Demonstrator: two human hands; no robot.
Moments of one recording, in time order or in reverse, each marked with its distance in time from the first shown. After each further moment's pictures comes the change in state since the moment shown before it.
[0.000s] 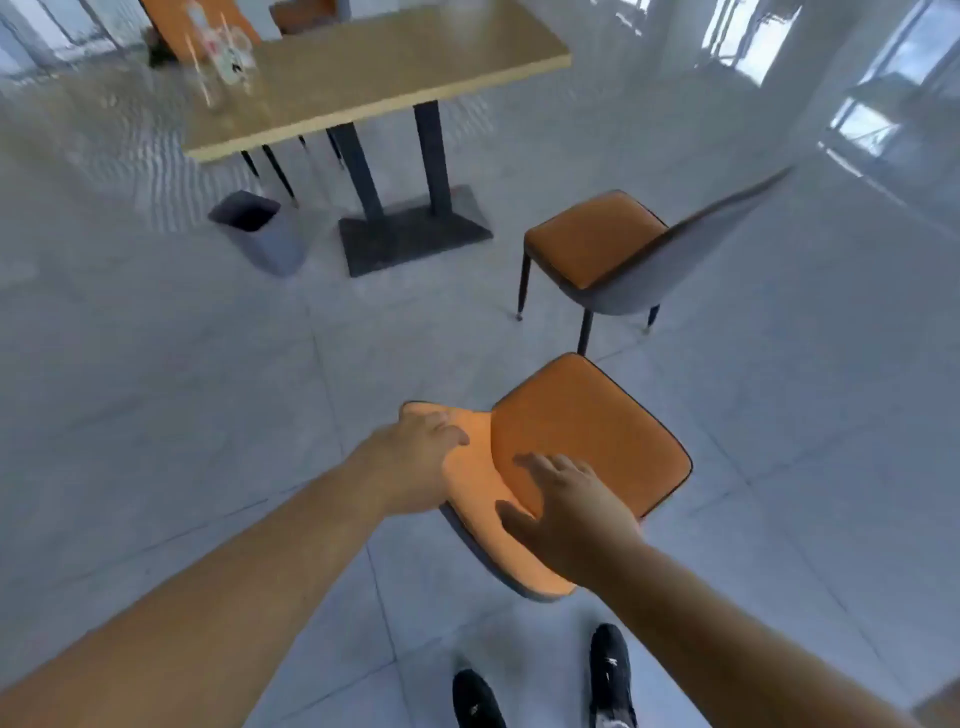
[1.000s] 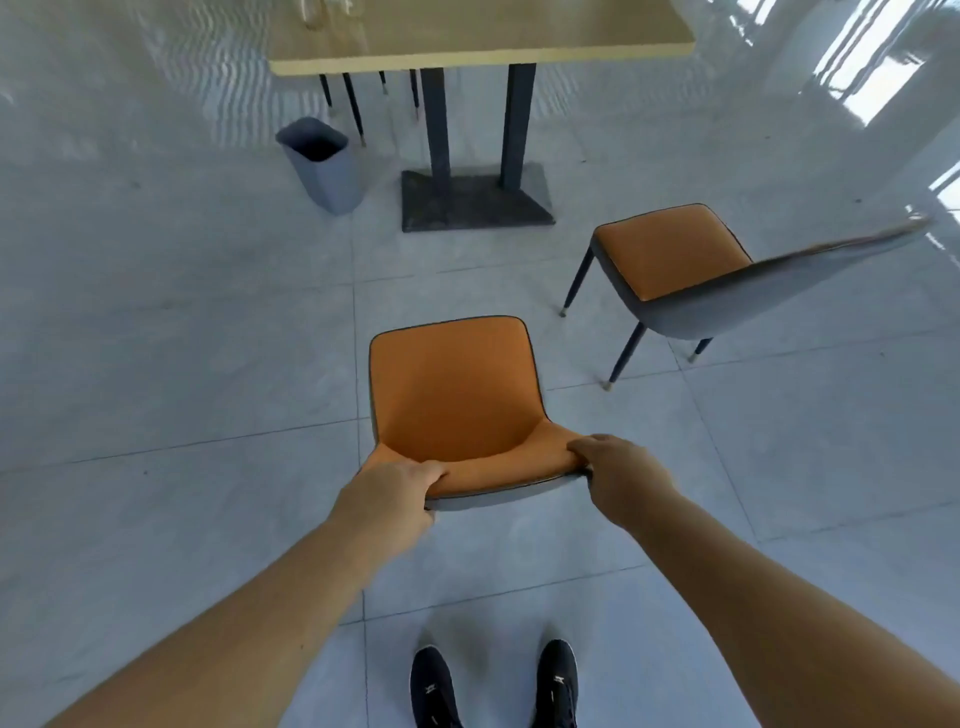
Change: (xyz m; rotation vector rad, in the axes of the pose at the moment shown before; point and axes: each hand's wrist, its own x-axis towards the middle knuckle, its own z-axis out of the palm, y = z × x) left_hand -0.044 -0.024 0.073 -0.255 0.154 -0.308; right_hand 0.111 0.052 0.010 -0.366 -0.230 -0.023
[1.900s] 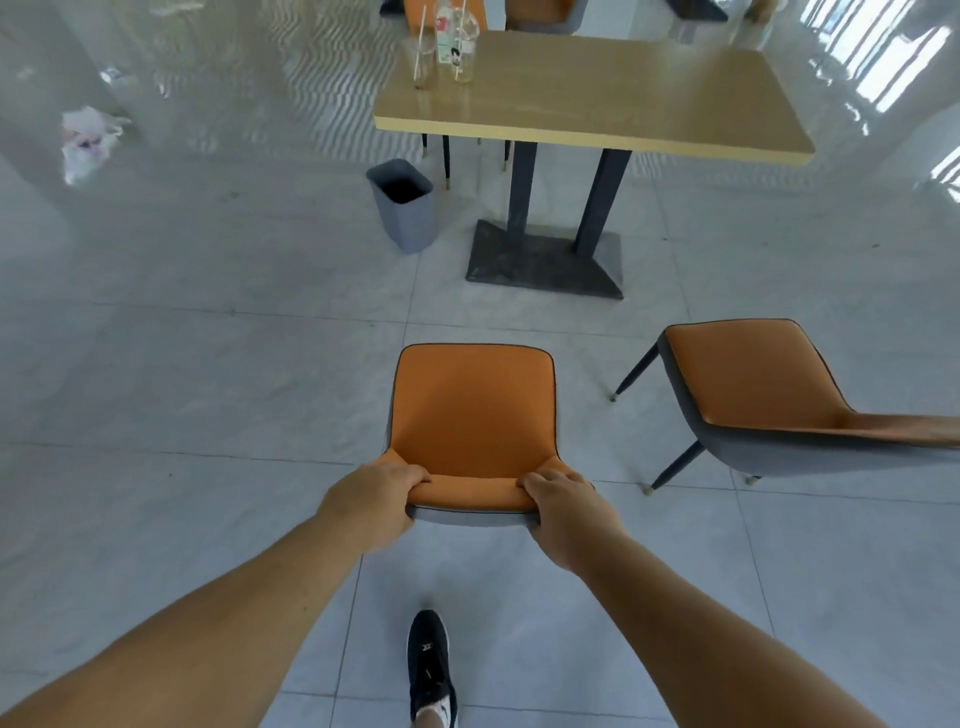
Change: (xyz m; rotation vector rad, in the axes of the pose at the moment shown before) left_hand 0.134 -0.078 -0.063 -0.101 0.070 -0.181; right_hand 0.166 -0.069 -0.066 -0.008 0.007 -0.336
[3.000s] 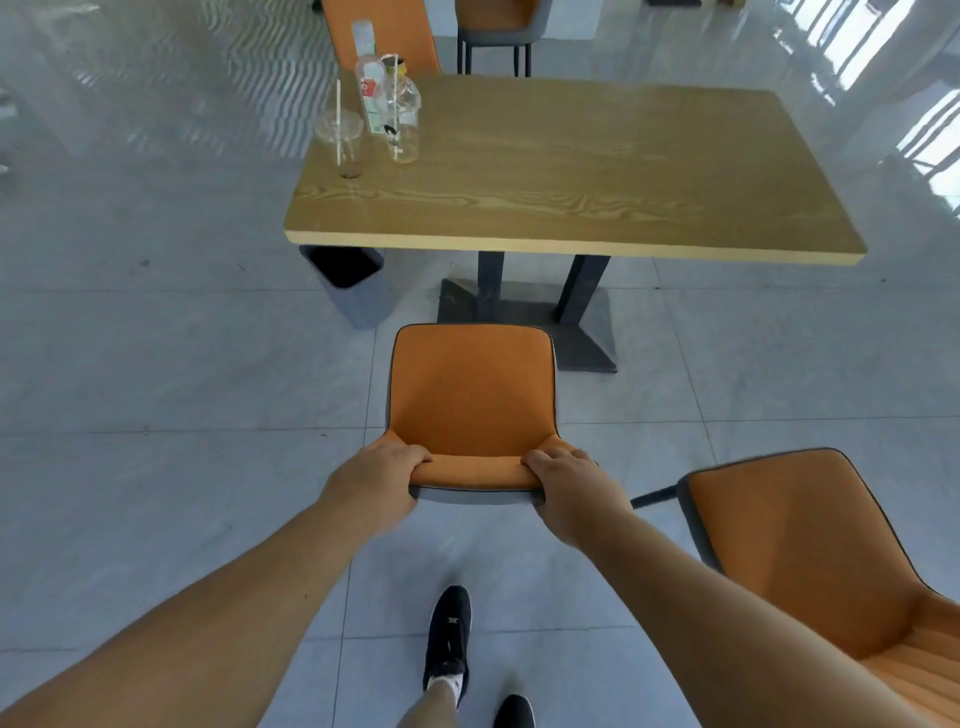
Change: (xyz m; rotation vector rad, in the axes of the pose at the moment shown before) left_hand 0.466 -0.038 -0.215 0.000 -0.012 0.047; right_hand 0.430 0.114 -0.219 -0.003 0.016 0.074
